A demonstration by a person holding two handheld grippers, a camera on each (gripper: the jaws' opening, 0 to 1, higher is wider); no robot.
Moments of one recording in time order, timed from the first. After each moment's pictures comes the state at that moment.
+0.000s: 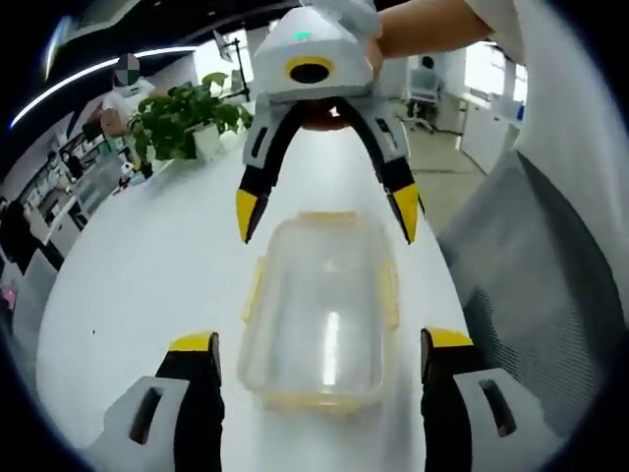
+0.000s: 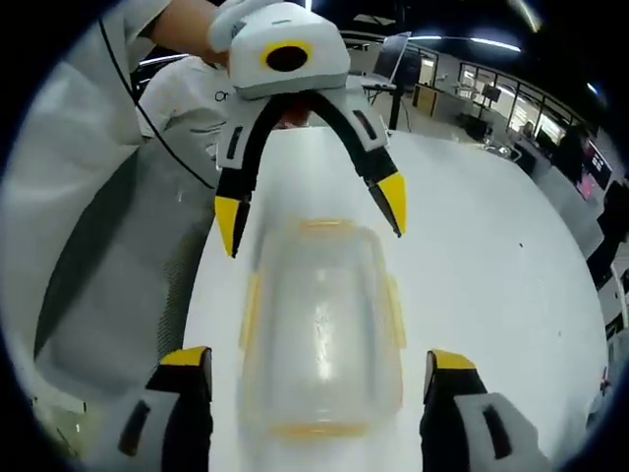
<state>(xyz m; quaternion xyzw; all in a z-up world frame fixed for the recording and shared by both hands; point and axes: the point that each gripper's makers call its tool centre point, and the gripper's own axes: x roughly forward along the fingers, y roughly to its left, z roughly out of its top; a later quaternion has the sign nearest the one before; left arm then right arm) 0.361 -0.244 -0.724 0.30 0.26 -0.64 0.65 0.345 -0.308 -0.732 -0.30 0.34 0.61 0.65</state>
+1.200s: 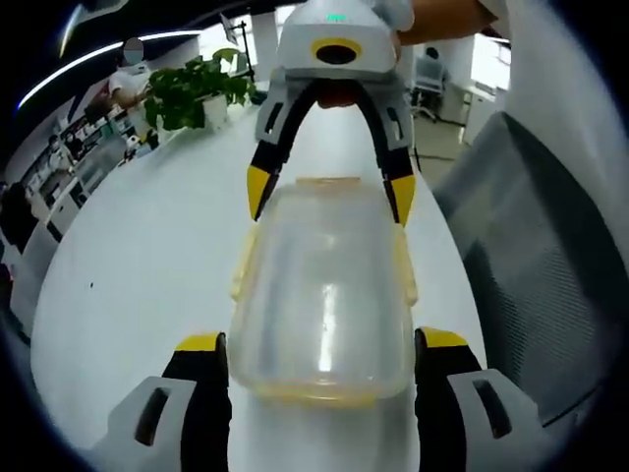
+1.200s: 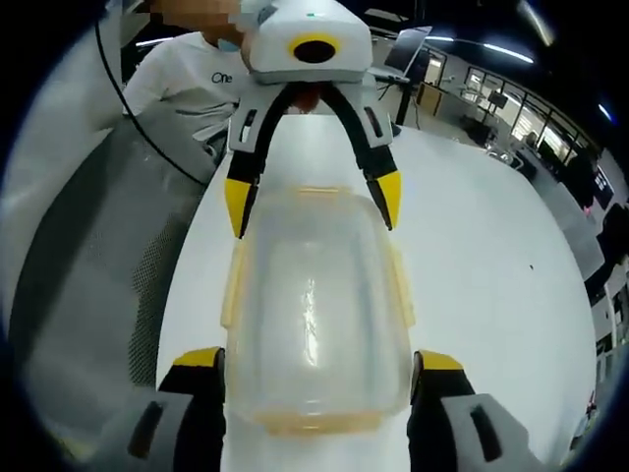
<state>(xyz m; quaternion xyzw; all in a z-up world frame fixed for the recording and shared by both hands) 0.364 -0.176 -0.747 0.31 0.29 -0.62 0.66 0.354 -0.245 -0.755 -0.34 0.33 0.60 0.64</state>
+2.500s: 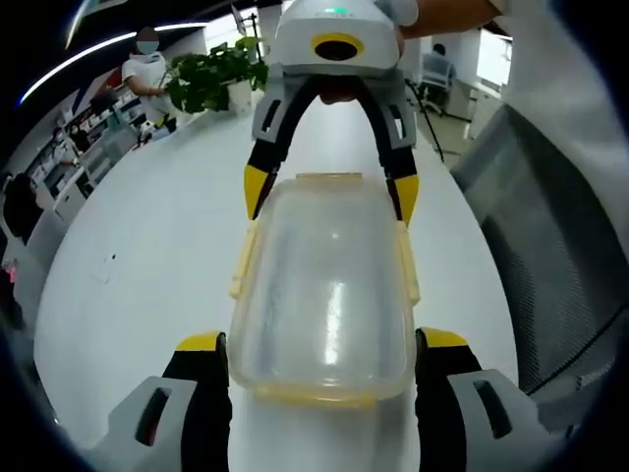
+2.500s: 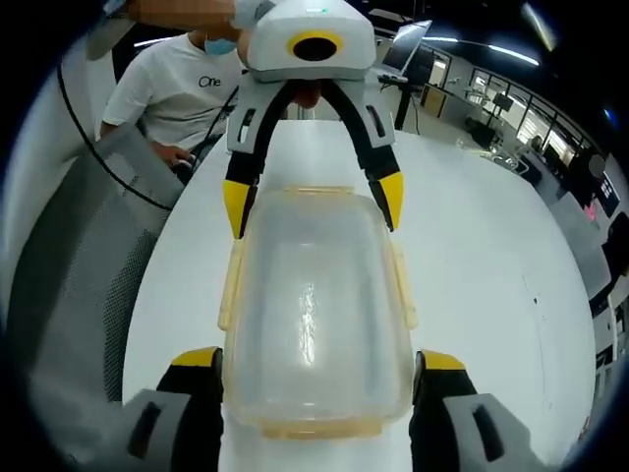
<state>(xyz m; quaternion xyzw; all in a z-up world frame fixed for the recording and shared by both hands) 0.426 -0.132 -0.749 0.31 0.30 -0.61 0.66 0.417 -0.200 -0.758 -0.35 0.33 0.61 0.64</state>
